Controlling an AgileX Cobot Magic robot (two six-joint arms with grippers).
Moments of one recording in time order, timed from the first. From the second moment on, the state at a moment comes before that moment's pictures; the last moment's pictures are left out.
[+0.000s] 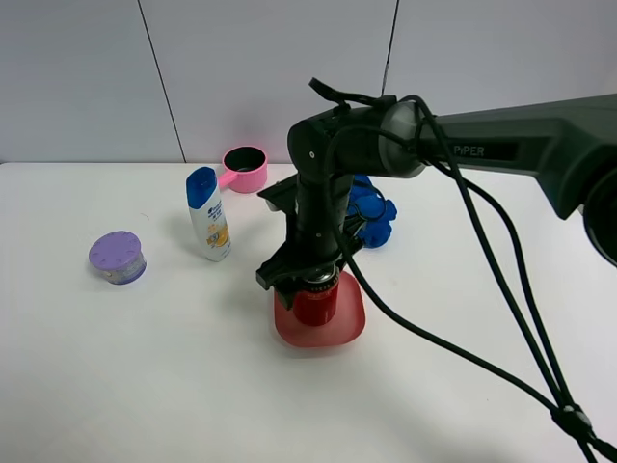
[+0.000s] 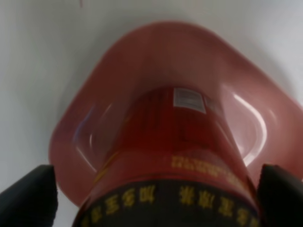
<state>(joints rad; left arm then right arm) 0.07 -0.01 -0.51 0.08 1.05 -0.03 0.74 2.09 -1.53 0.06 1.00 0.04</state>
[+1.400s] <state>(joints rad) 0.07 -0.01 -0.51 0.08 1.05 -0.03 0.69 0.56 -1.53 -0.47 1.22 0.15</state>
